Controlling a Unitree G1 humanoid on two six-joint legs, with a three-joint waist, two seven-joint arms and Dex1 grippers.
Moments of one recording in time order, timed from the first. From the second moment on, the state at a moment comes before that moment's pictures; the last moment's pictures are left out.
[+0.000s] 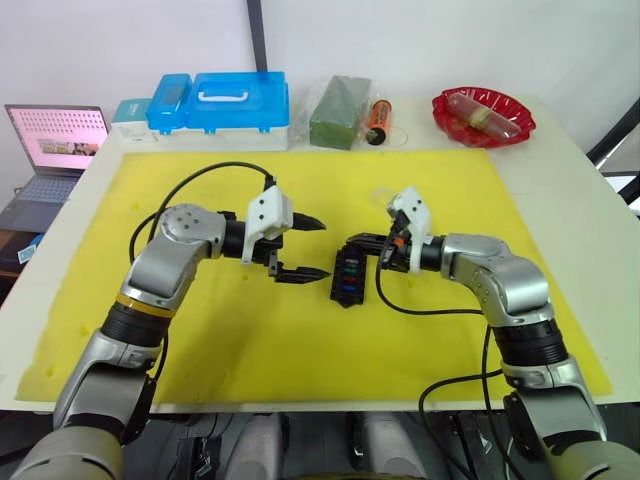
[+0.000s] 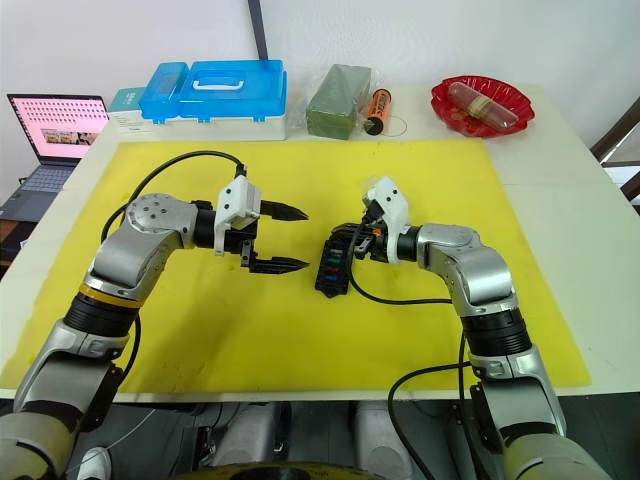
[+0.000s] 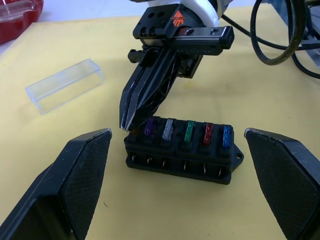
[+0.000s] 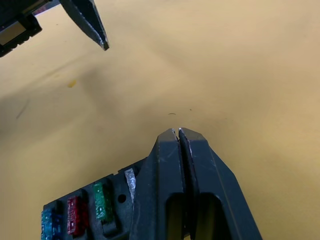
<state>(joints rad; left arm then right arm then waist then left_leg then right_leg) -0.67 0.55 -0.22 0.03 -0.31 0.33 -1.23 -0.57 -0.46 0.07 -0.03 0.35 0.77 0.87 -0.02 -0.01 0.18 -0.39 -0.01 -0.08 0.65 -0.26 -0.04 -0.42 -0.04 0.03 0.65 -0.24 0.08</state>
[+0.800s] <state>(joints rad) -0.67 0.55 -0.21 0.01 -0.31 0.35 -1.22 -0.63 -0.49 0.10 -0.04 0.41 0.92 0.85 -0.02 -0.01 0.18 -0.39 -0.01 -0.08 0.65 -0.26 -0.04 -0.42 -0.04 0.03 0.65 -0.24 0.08</state>
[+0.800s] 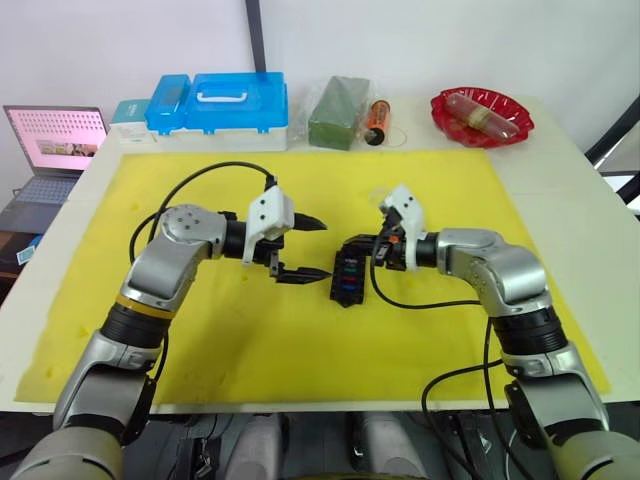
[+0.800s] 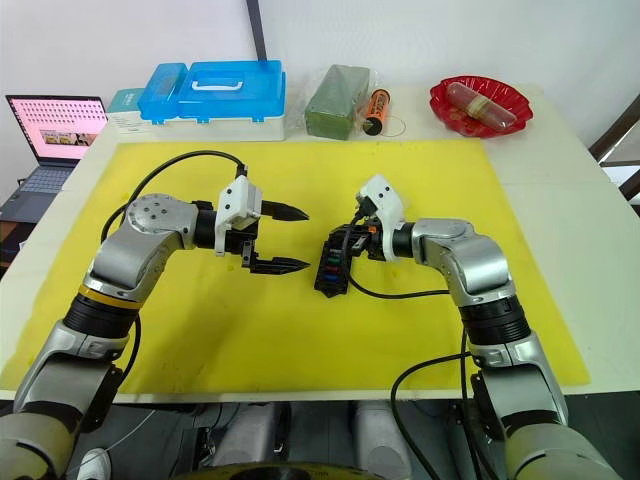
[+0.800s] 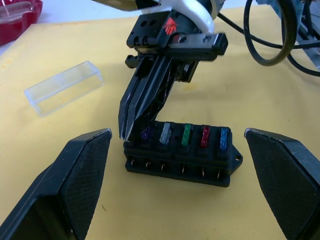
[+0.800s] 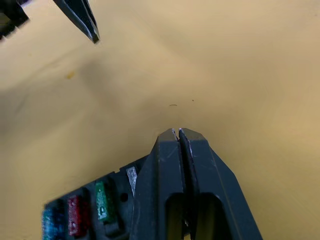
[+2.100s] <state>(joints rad) -0.41 0.80 -0.01 -0.28 -0.46 0.60 -1.08 -0.81 -0.75 0.10 0.32 0.27 0.62 1.01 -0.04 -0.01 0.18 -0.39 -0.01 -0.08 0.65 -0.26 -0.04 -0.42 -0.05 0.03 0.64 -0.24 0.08</state>
